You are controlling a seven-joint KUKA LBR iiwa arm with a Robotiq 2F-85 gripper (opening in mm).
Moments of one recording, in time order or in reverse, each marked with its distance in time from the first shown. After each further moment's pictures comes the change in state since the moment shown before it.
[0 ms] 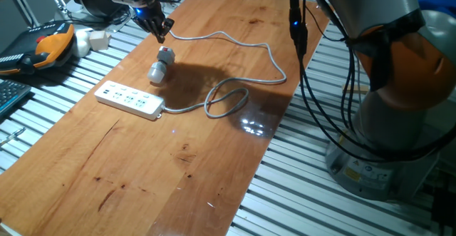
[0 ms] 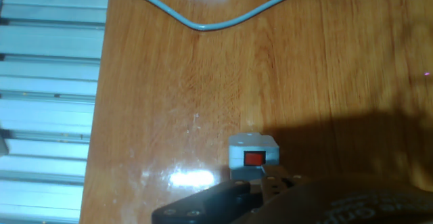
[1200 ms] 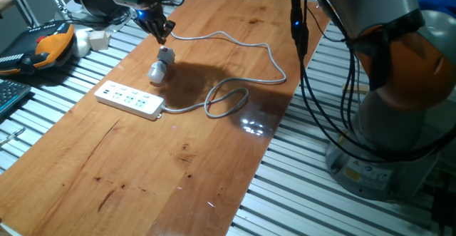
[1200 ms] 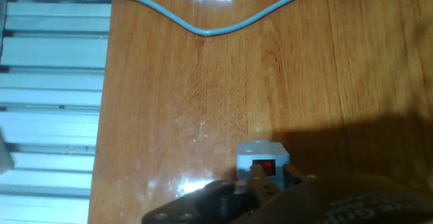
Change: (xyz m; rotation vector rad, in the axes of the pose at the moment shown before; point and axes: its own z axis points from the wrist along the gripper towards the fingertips) arm -0.004 0.005 0.011 -0.018 -0.036 0.044
